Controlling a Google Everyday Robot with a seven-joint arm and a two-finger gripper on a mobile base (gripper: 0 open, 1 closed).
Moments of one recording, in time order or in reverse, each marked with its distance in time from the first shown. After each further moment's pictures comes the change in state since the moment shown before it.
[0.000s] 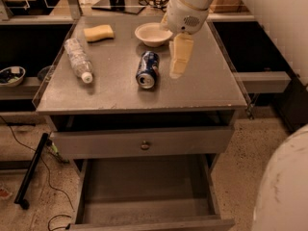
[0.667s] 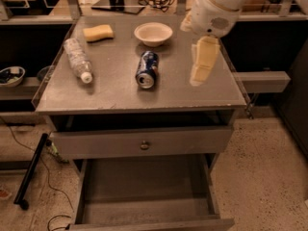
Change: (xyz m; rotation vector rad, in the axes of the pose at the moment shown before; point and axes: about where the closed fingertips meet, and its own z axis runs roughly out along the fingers) arm 0.030 0.050 -0.041 0.043 0.025 0.075
